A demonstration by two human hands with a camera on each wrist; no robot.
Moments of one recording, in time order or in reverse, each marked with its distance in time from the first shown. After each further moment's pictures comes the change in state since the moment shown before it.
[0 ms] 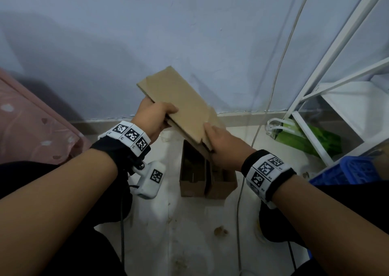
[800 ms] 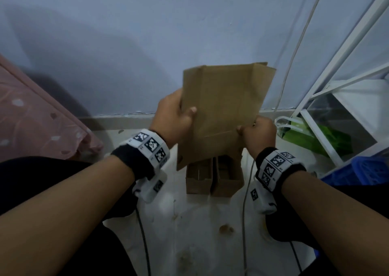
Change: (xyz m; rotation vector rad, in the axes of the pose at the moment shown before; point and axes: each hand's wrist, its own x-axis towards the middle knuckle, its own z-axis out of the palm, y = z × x) left_hand -0.029 -0.003 0.008 0.649 -0.037 0.526; right_hand 0.017 0.042 0.011 0.716 0.748 0.448
